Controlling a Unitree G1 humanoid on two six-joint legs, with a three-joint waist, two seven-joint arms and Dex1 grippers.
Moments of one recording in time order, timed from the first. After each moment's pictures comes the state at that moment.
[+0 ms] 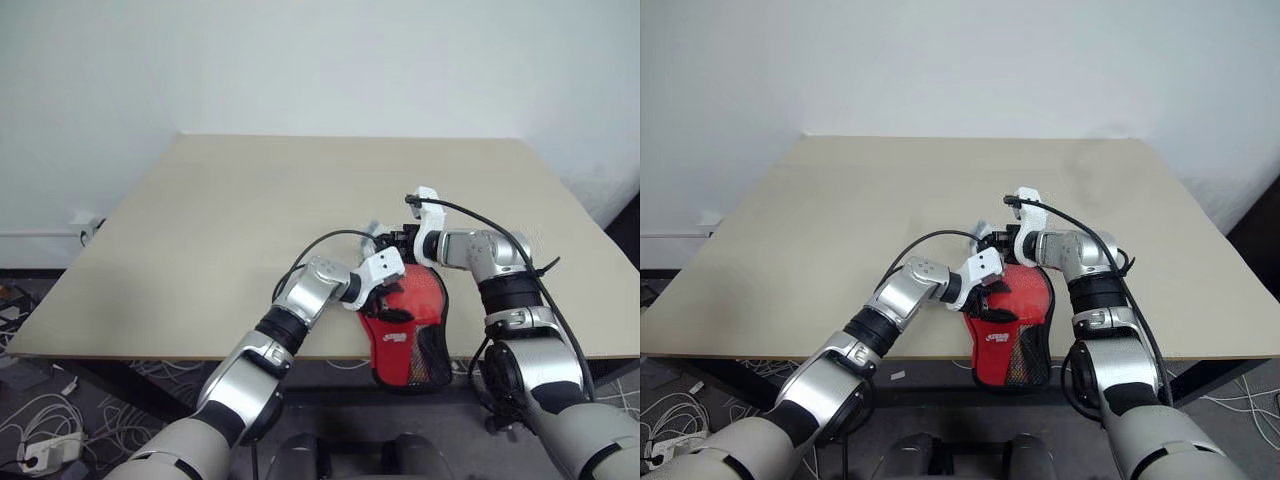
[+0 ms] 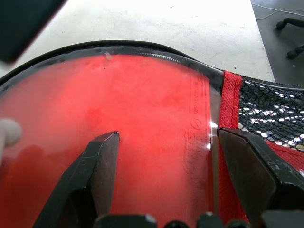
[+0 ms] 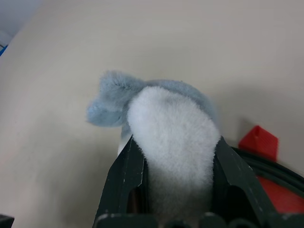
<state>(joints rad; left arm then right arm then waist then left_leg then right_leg) -0.80 0.07 -0.41 0.64 0.06 0.36 -1.05 -0.91 -0.20 -0.07 0.57 0.35 0.96 0.45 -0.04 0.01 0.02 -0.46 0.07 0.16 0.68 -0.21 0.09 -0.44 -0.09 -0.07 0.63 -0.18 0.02</state>
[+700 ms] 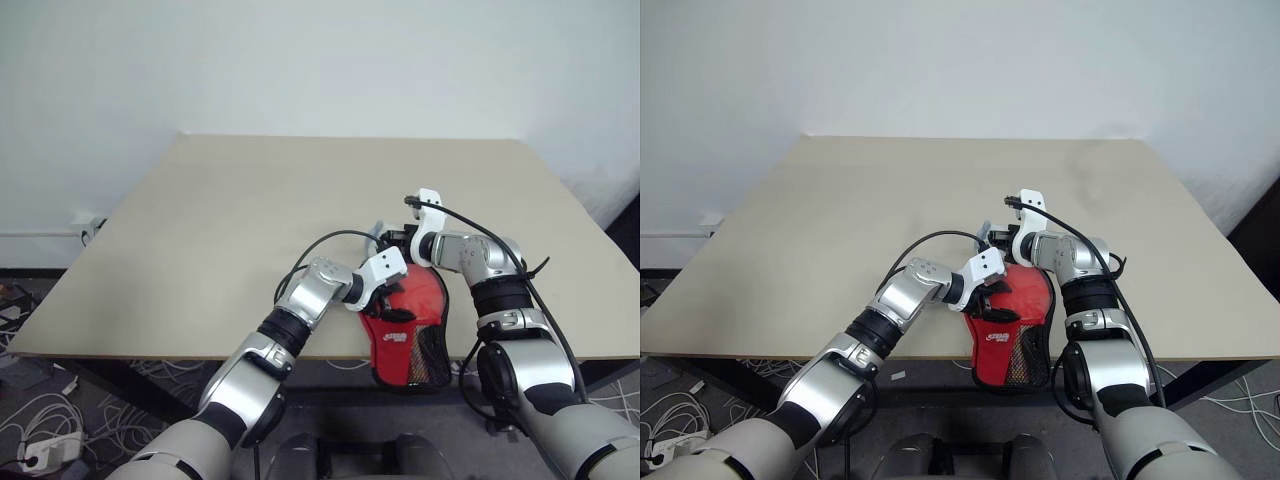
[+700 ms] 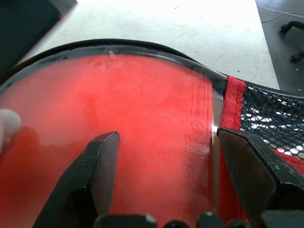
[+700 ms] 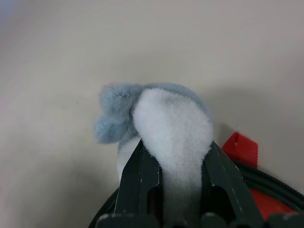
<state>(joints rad) -0.79 0.06 -0.41 0.62 0.06 0.40 -1.02 -0.91 -0.16 -0.16 0.65 0.34 0.84 0.30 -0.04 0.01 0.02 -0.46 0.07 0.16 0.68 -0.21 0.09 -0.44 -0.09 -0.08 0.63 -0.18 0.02</state>
